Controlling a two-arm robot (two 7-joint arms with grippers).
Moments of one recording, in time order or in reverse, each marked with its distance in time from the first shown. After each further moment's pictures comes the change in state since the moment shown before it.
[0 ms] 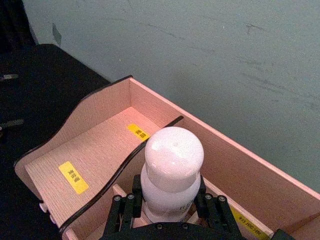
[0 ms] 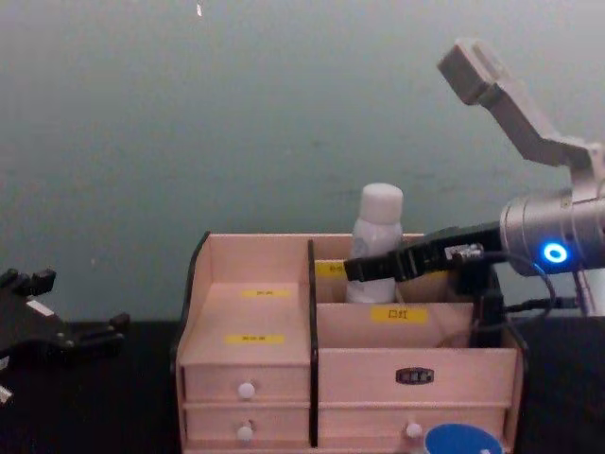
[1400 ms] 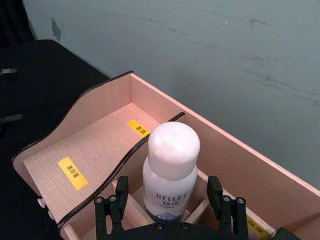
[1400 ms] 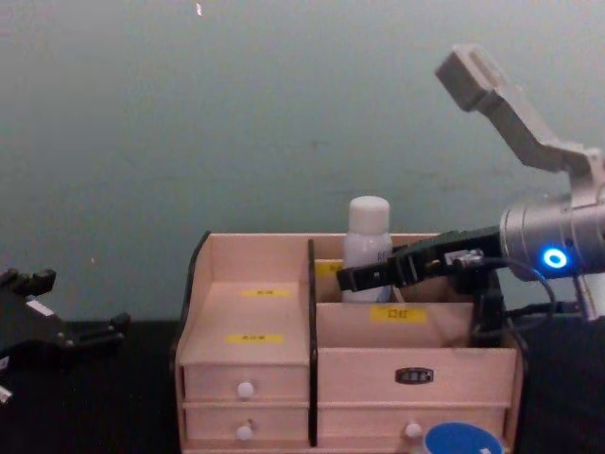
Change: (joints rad) left arm 0.000 0.000 0.000 0.000 0.000 0.000 0.000; right arm -0.003 -0.002 0.000 0.003 -0.015 -0.004 0.001
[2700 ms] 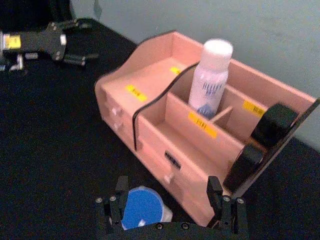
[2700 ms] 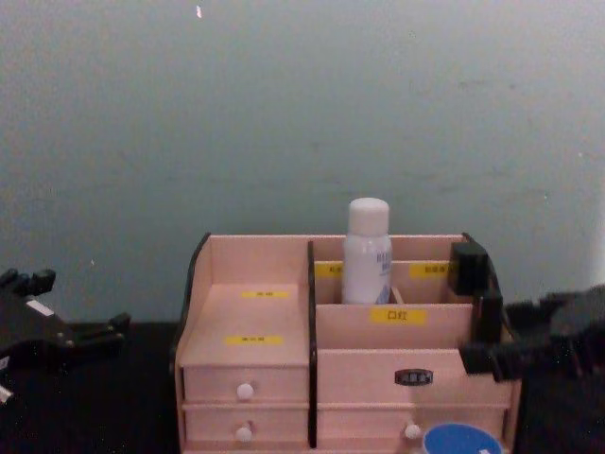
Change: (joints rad) left arm 0.000 0.000 0.000 0.000 0.000 0.000 0.000; right arm -0.415 0.379 0.117 -0.594 0.143 0.079 0.015
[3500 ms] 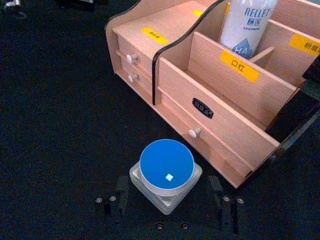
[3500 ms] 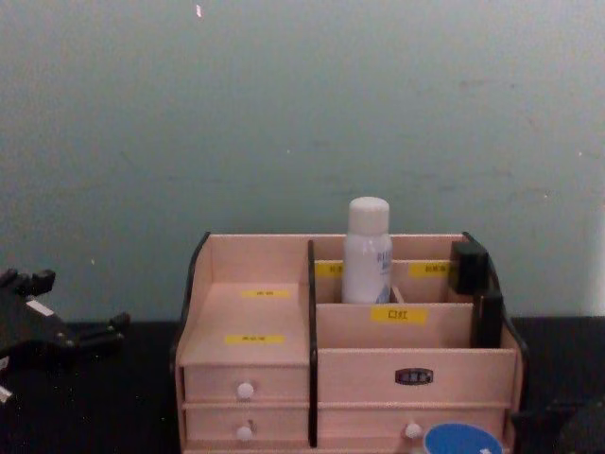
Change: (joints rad) left arm 0.000 0.000 0.000 0.000 0.000 0.000 0.000; right arm -0.063 0.015 -0.066 0.019 -0.046 -0.001 -0.019
